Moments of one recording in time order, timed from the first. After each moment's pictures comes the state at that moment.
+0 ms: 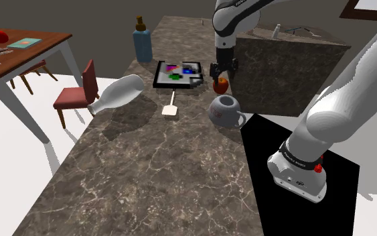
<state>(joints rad) -0.06 -0.09 -0.17 -2.35 0.01 1.99 0.11</state>
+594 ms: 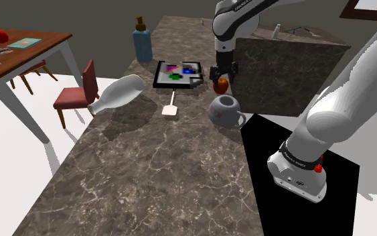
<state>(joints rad) -0.06 -0.08 -0.17 -2.37 0.01 2.03 0.11</state>
